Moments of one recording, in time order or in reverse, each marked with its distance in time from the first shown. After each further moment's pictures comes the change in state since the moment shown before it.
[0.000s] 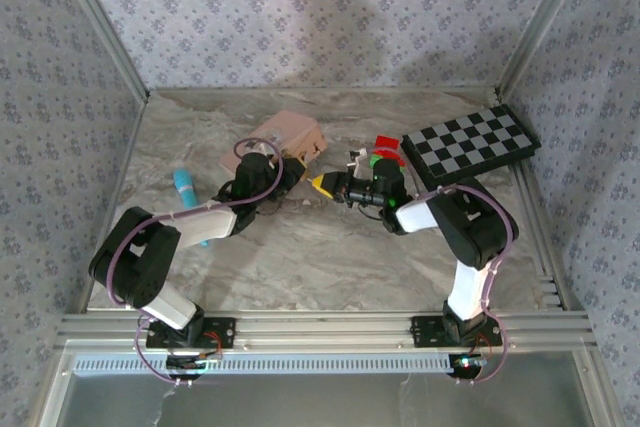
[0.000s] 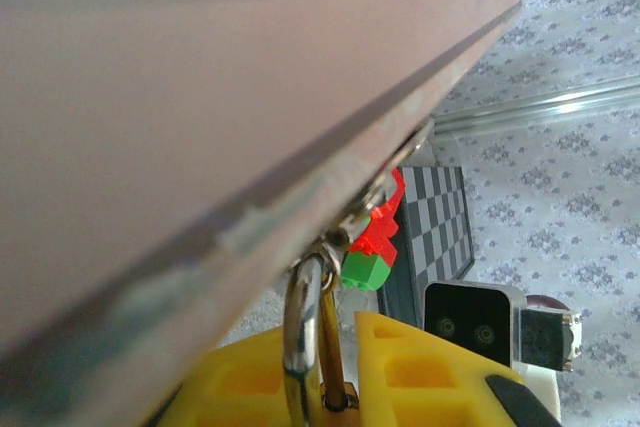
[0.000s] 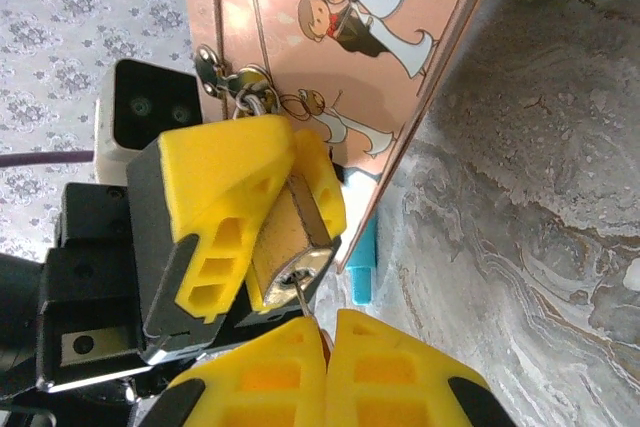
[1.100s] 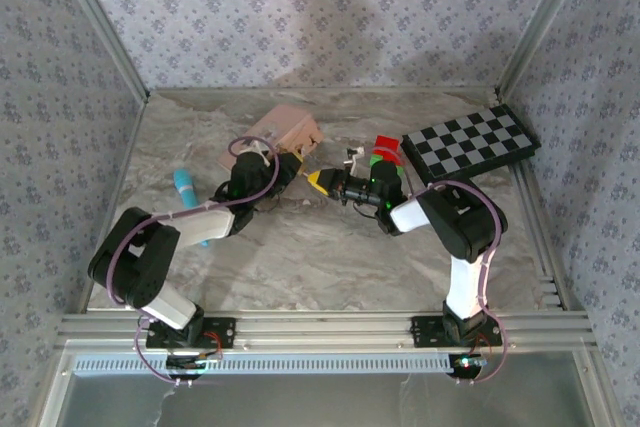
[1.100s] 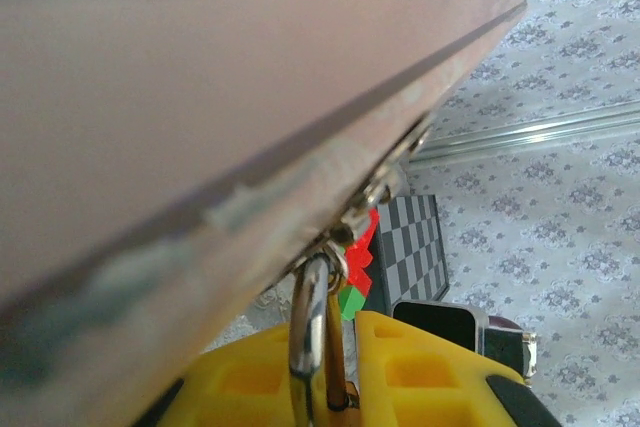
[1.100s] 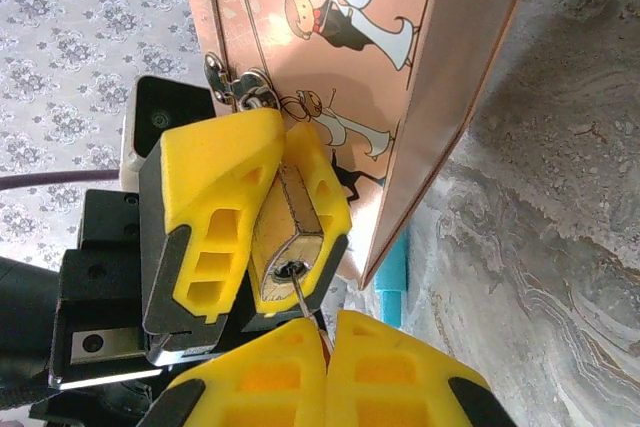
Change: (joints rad) left arm 0.016 -0.008 -0.016 0.076 -0.031 -0.031; right arm 0.024 0.084 0.036 0.163 0.022 0.082
